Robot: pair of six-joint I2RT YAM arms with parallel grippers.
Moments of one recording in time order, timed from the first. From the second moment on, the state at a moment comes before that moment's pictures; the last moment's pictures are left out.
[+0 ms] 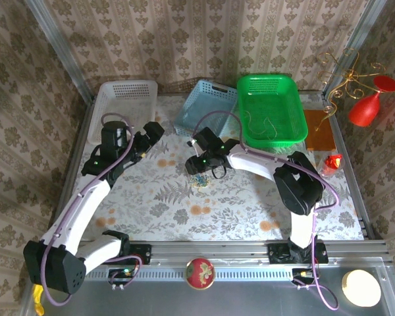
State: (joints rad) left arm -0.31 1.05 0.93 -0.39 0.26 -0.92; right arm 0.72 1.90 1.35 -0.44 -0.16 0.31
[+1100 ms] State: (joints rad) left arm -0.35 1.04 0.66 -0.20 0.38 -0.63; right arm 0.64 1.74 1.27 -0.33 -0.34 0.42
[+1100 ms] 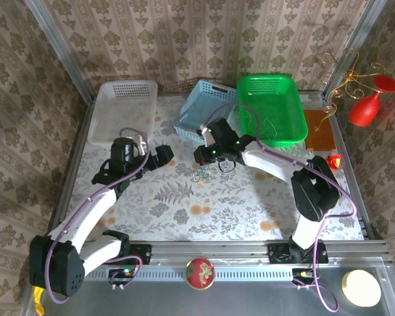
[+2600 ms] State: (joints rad) left arm -0.65 1.56 0.64 0.28 0.25 -0.30; right arm 0.61 1.55 1.19 -0.12 -0.45 0.74
